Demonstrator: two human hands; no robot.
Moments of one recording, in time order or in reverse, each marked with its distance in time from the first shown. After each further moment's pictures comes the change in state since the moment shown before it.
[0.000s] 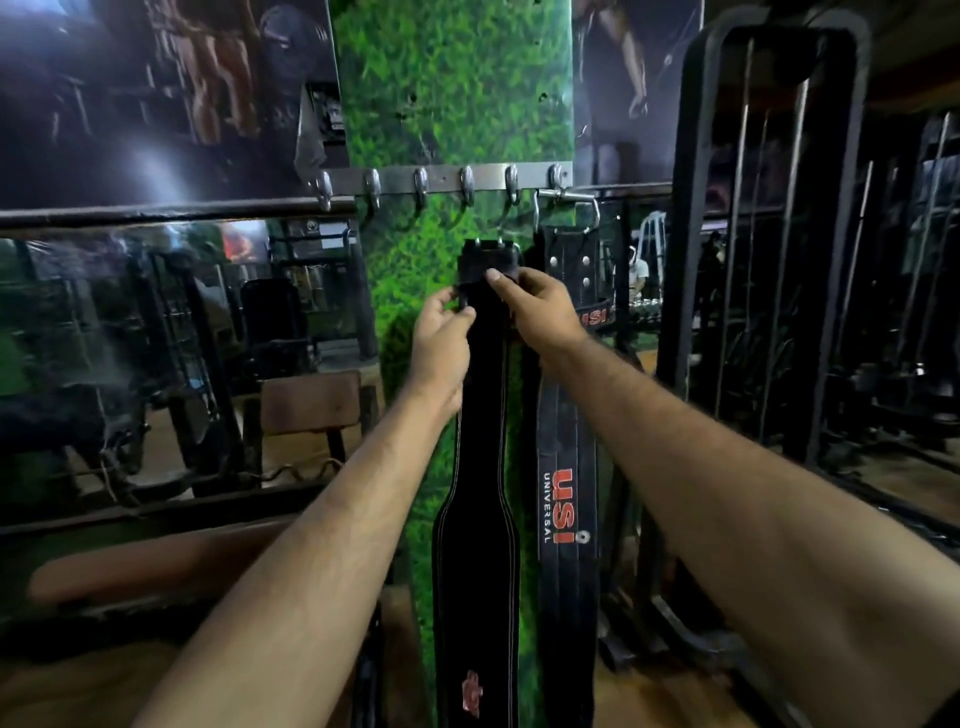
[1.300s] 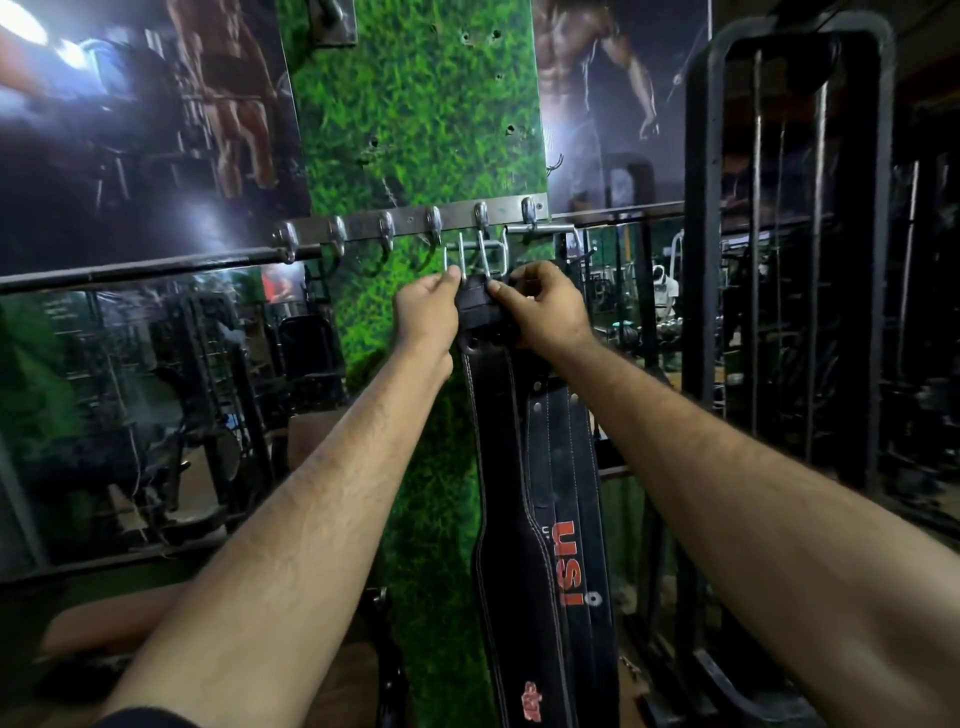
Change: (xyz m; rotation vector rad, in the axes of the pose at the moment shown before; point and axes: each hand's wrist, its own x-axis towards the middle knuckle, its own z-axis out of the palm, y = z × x) left_hand 0.079 0.023 0.061 0.168 0.180 0.111; right_hand 0.075 0.013 -0.046 -0.268 0.132 -0.111
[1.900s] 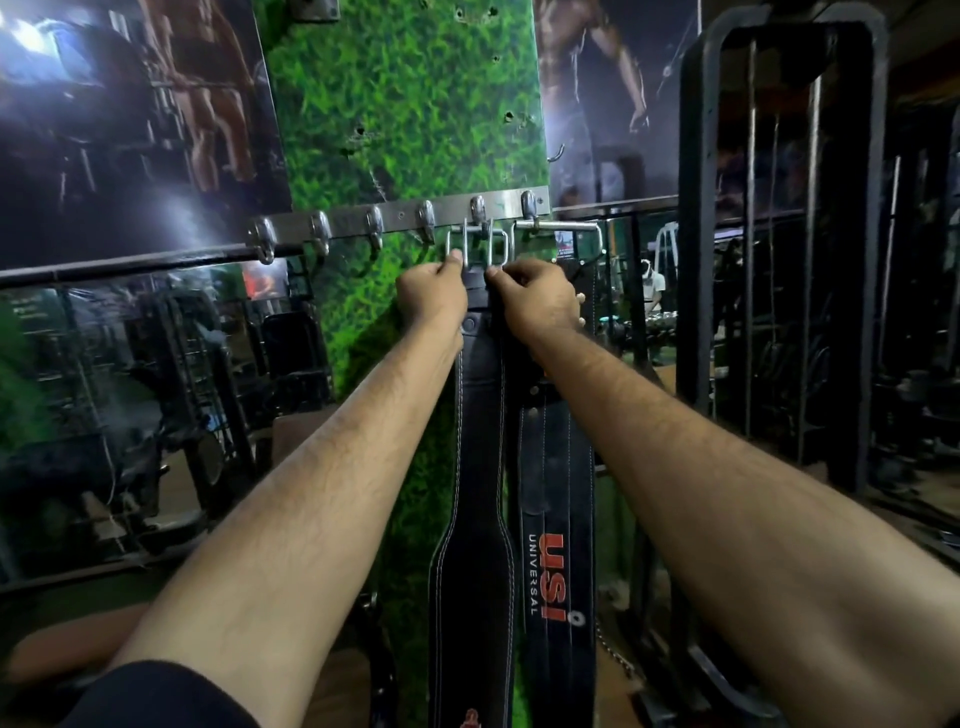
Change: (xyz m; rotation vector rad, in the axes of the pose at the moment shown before) left_hand 0.054 -0.012 0.020 0.143 0.184 0.020; right_hand 0.027 -0.007 0.020 -0.203 0.080 0.139
